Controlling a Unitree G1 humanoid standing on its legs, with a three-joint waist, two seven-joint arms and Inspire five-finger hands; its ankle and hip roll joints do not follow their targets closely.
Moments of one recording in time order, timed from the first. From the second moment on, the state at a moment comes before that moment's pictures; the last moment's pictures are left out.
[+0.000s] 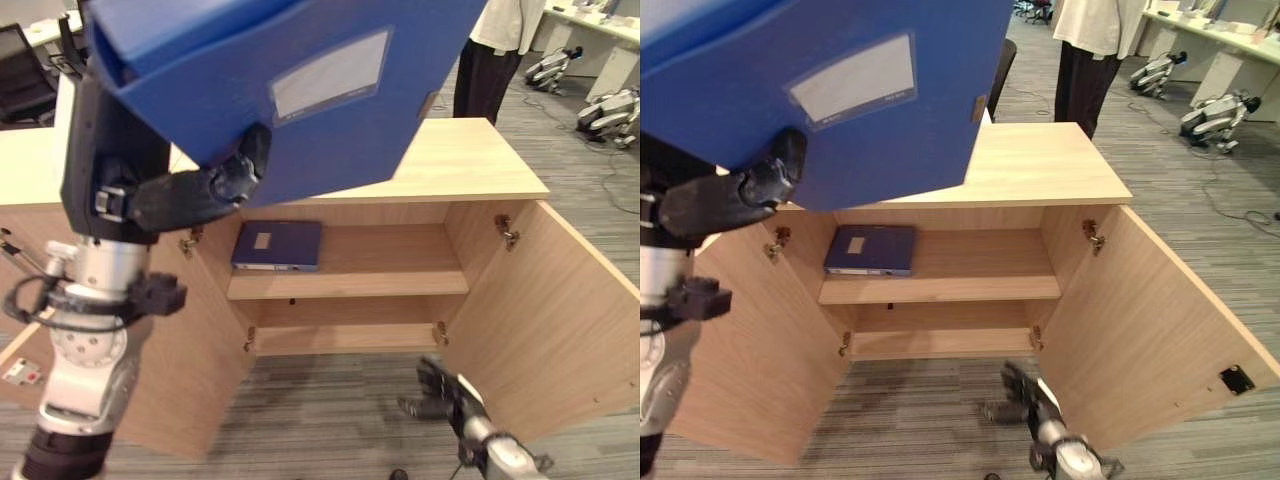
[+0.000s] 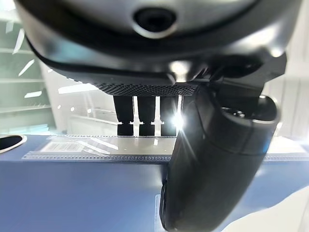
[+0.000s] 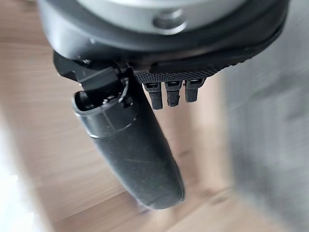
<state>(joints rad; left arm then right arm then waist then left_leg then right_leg) -0.09 0.64 0.13 -0.49 -0.66 -0.33 0.07 0.09 -0.35 0.23 0.29 0.54 -0.09 0.09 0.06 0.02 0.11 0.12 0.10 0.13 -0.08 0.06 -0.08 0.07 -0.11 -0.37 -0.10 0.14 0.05</state>
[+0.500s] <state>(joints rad) 0.10 0.65 0.25 -0.42 -0.78 -0.25 0.01 0.06 -0.42 0.11 0.07 0.56 -0.10 0.10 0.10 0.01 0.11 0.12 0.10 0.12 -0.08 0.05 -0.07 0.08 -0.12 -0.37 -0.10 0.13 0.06</state>
